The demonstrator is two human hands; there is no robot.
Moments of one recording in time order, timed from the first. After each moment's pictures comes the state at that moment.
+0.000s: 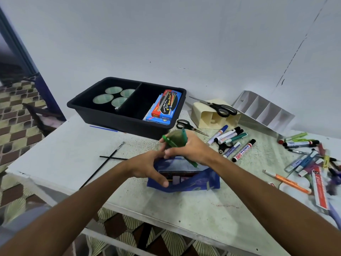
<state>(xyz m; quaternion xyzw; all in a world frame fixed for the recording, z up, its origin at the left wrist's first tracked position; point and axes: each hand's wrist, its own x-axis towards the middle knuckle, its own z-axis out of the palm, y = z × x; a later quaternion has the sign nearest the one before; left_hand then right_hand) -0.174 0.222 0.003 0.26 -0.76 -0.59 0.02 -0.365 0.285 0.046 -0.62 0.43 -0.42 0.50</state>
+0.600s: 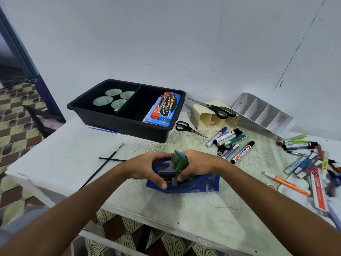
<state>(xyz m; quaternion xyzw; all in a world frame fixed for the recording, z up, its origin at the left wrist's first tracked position) -0.174 0.224 0.004 0.24 -0.76 -0.61 0.05 -0.383 0.300 0.037 -0.66 0.59 -0.12 0.44</state>
